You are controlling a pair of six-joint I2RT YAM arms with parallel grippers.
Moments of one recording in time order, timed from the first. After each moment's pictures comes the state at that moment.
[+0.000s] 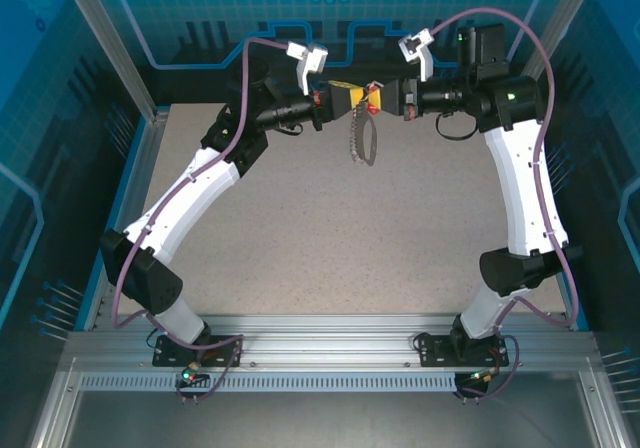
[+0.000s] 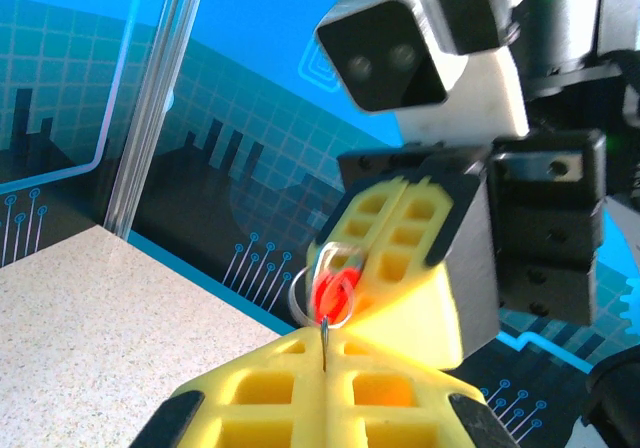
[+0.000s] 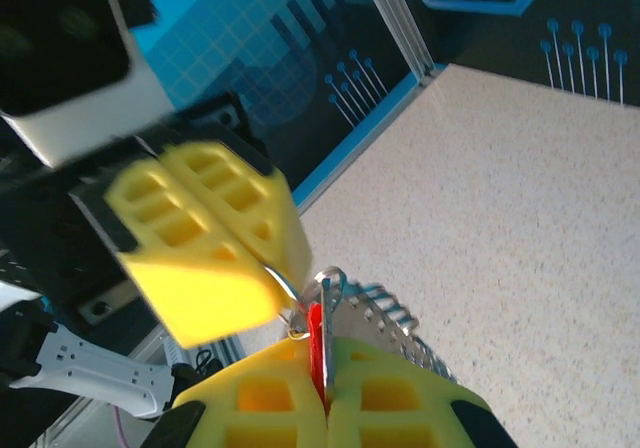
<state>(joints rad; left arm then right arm) -0.48 1.64 1.72 0.00 0.72 -0.48 0.23 1.73 2.31 -1.15 -0.87 0.13</state>
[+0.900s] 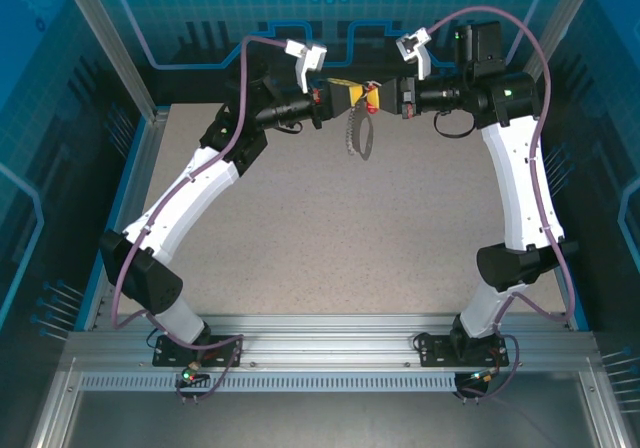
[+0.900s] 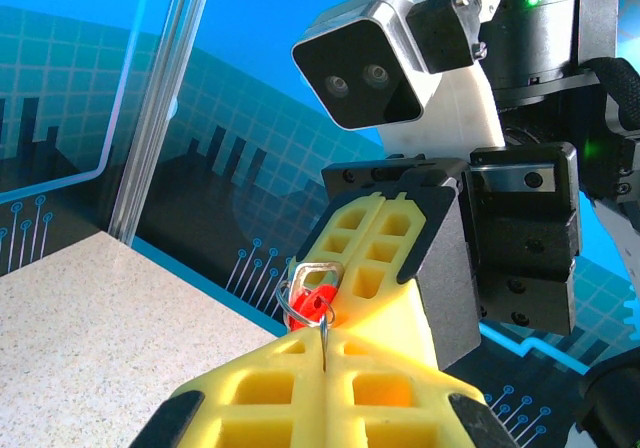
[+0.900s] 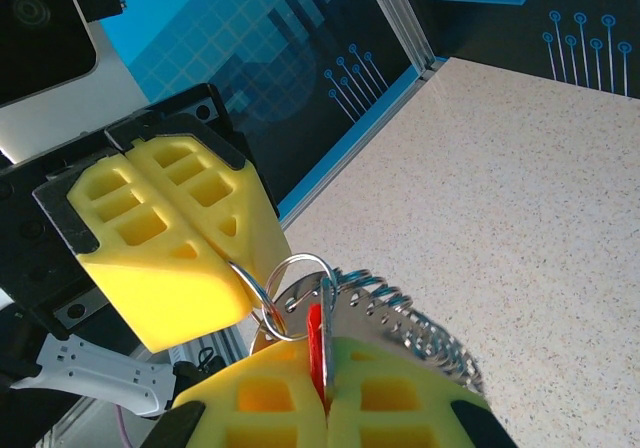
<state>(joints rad) -0.48 1.64 1.73 -0.01 0.72 -0.48 0.23 1.75 2.32 -1.17 -0.87 0.13</state>
